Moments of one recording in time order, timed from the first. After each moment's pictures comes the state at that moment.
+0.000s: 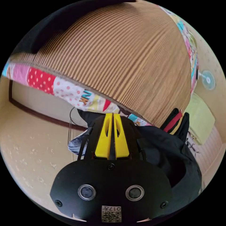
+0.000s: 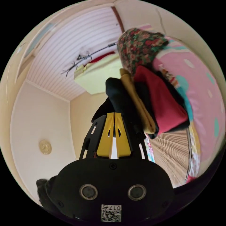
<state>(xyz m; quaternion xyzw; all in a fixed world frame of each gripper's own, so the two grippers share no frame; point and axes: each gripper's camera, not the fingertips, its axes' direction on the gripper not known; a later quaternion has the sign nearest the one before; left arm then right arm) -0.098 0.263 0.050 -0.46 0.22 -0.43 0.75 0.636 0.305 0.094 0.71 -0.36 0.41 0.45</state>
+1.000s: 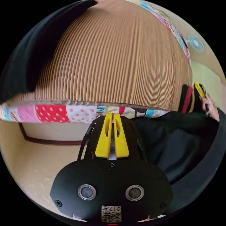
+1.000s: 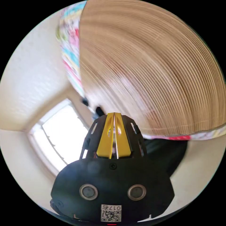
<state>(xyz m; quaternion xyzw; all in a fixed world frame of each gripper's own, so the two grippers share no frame) -0.052 0.248 0.045 -0.41 0.18 -0.10 0.89 0.437 -0.166 0.157 -0.24 -0.08 0.31 0.92</state>
